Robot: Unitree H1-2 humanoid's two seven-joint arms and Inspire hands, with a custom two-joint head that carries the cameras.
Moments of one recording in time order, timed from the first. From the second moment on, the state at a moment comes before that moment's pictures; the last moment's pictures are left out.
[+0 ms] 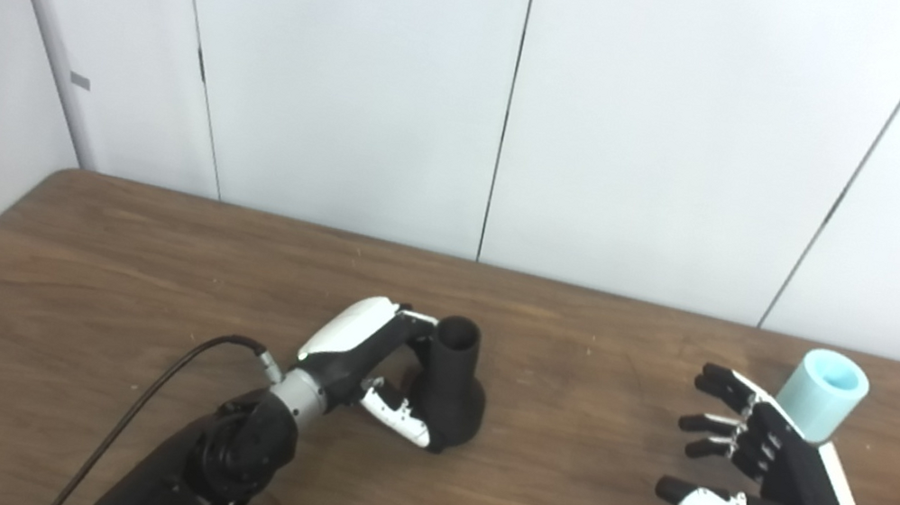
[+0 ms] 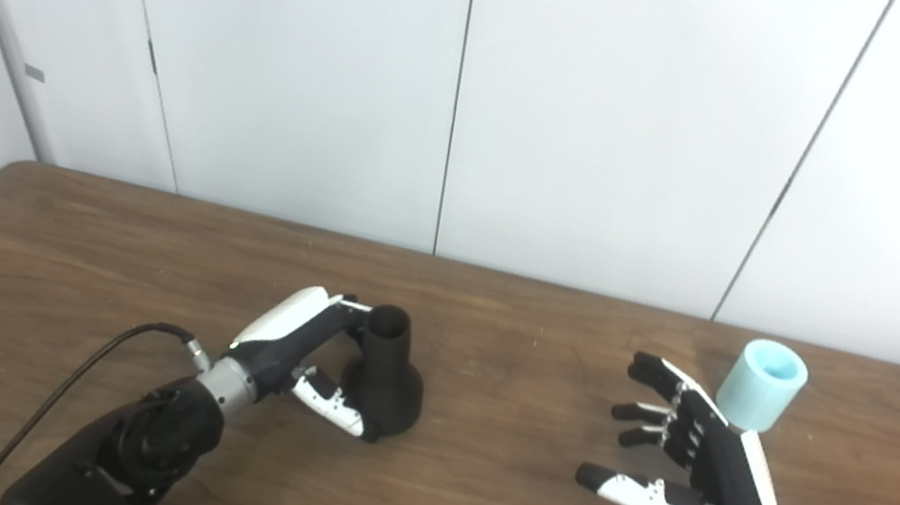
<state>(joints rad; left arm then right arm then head) -0.41 0.32 -0.37 0.16 0.45 0.01 -0.13 -0.12 -0.20 -0.04 -0.16 0.00 0.07 0.14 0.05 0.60</state>
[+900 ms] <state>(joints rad) -0.46 0.24 -0.47 0.27 0.50 -0.14 -0.12 -0.26 -0.47 -0.10 -0.41 -0.11 0.26 0.19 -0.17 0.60</state>
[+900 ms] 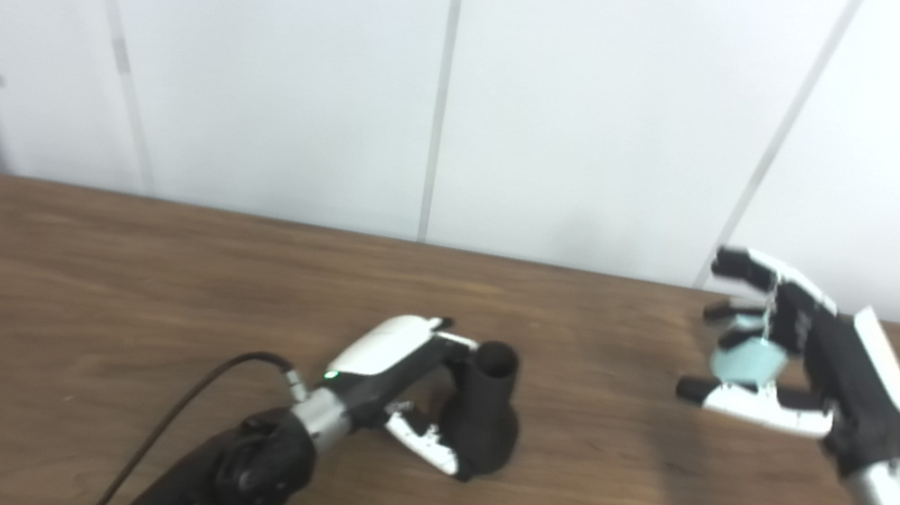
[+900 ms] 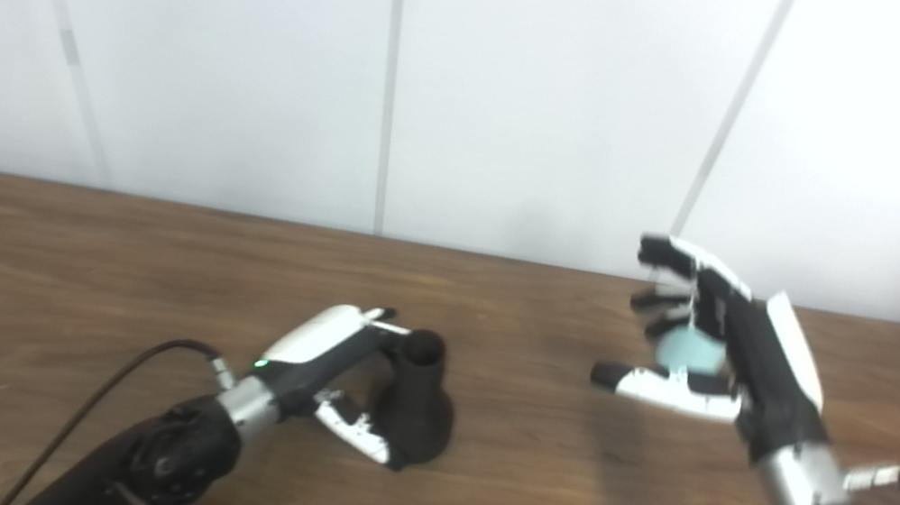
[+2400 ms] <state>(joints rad) -0.44 0.30 -0.45 0.29 0.47 -0.22 -0.11 -0.69 -0.65 0.24 0.27 -0.67 0.40 0.49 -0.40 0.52</state>
